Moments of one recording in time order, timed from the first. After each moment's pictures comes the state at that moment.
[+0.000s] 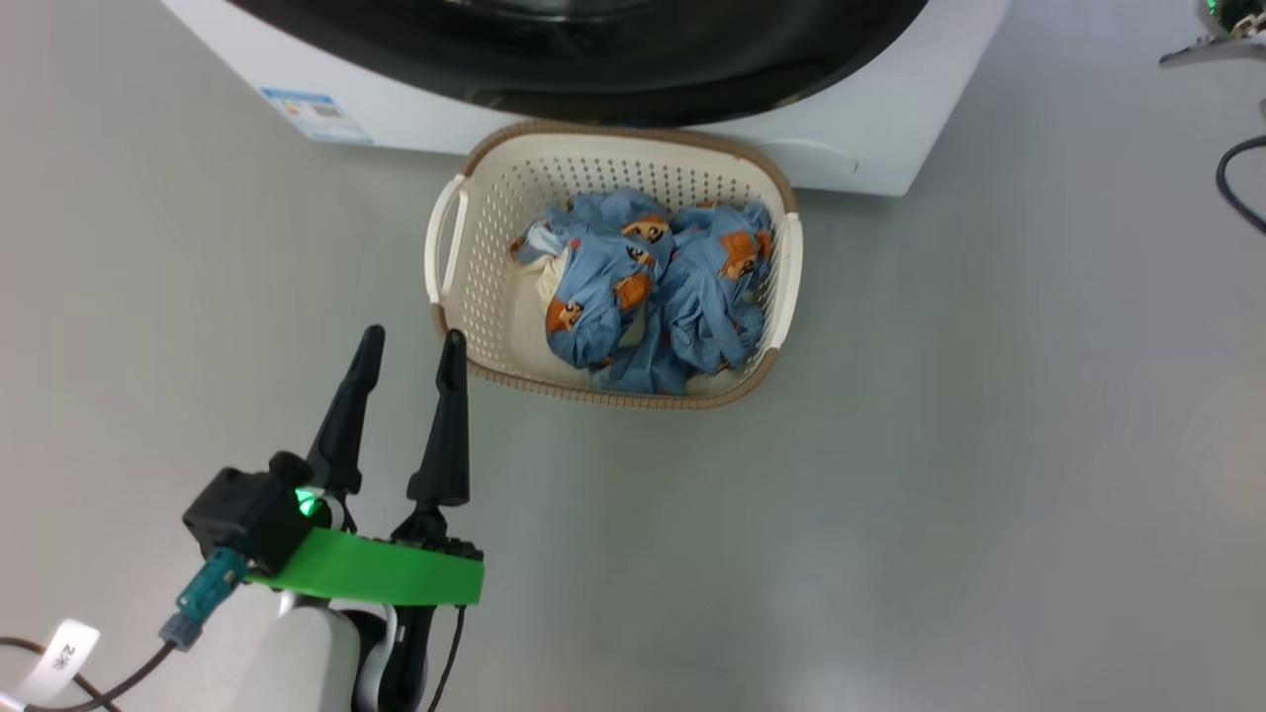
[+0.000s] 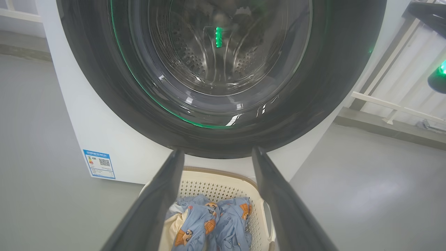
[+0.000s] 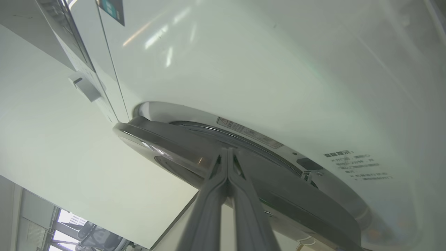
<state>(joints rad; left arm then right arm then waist) -0.32 0.04 -0.22 0.20 -0.41 -0.13 -0.26 -1.12 -0.47 0.45 0.36 1.58 0.12 0.20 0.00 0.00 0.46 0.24</state>
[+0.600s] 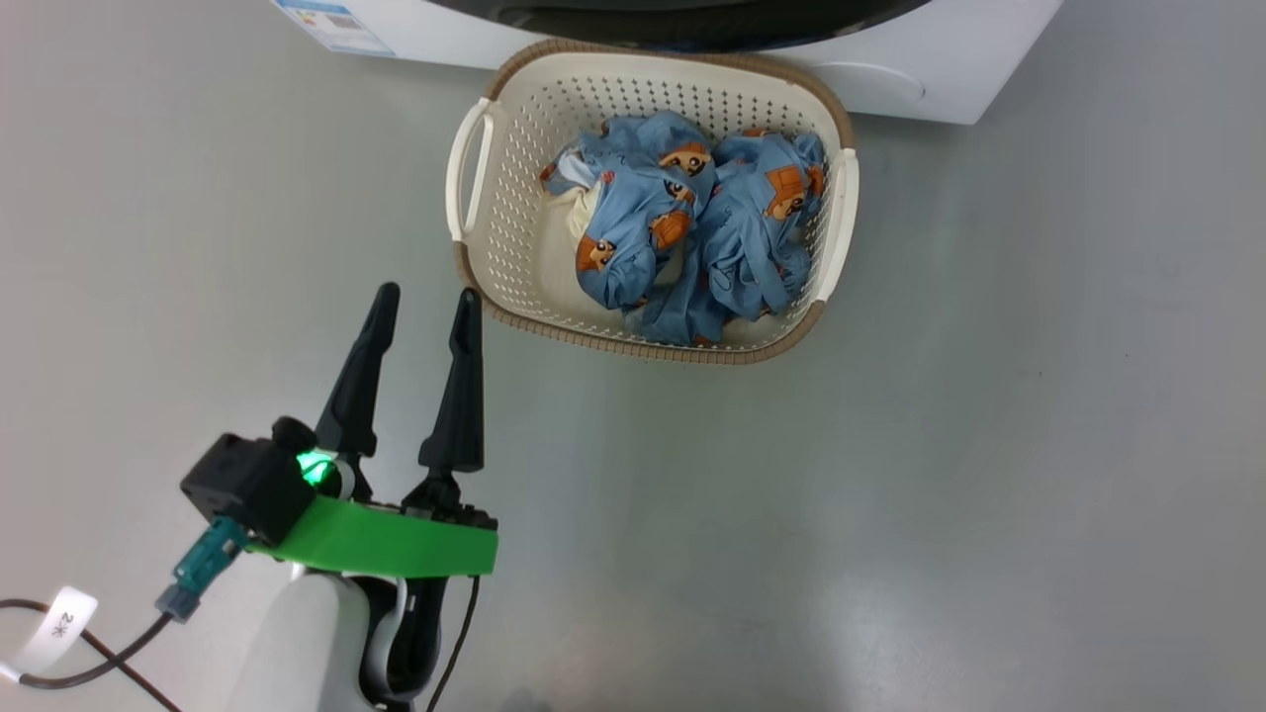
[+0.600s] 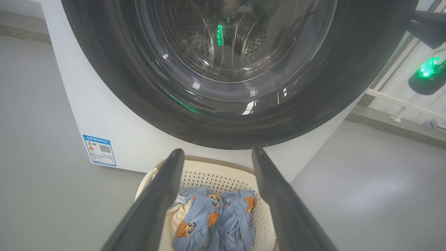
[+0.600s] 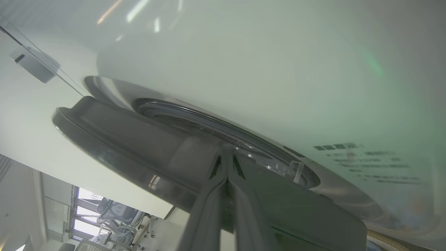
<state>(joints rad) -0.37 0.04 -0.25 0.19 -0.46 -0.13 -0.26 -1.25 -0.47 0.45 0.42 1.59 0.12 0.34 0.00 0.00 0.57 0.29</state>
